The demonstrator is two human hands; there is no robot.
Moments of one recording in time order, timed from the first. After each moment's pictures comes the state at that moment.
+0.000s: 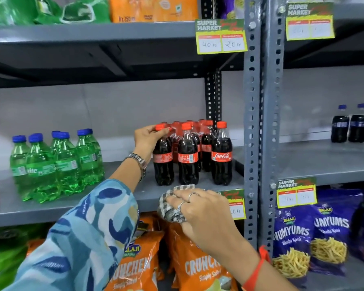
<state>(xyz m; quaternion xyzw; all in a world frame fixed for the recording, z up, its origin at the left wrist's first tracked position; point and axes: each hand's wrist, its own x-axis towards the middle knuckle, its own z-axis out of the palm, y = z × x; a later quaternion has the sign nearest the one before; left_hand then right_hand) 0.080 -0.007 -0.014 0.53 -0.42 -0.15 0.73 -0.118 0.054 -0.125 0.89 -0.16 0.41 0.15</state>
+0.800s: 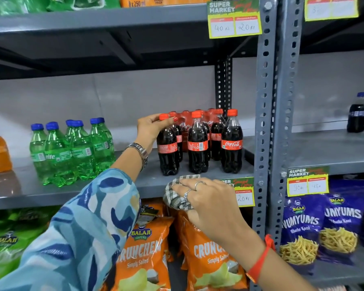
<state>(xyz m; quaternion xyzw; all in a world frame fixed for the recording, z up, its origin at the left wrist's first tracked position) 0.088 0.018 -0.015 0.54 -0.44 -0.13 0.70 -0.113 0.063 -0.128 0.89 -0.16 0.41 0.14</state>
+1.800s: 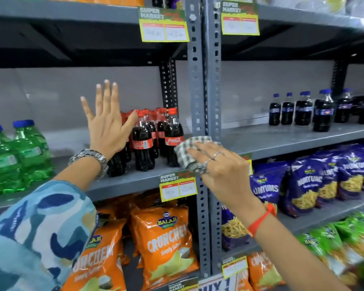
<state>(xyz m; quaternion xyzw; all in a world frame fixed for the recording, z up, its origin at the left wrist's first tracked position) 0.035 0.018 -0.021 0.64 -0.55 0.41 0.36 -0.229 0.012 -0.113 0.76 -0.24 0.53 0.30</state>
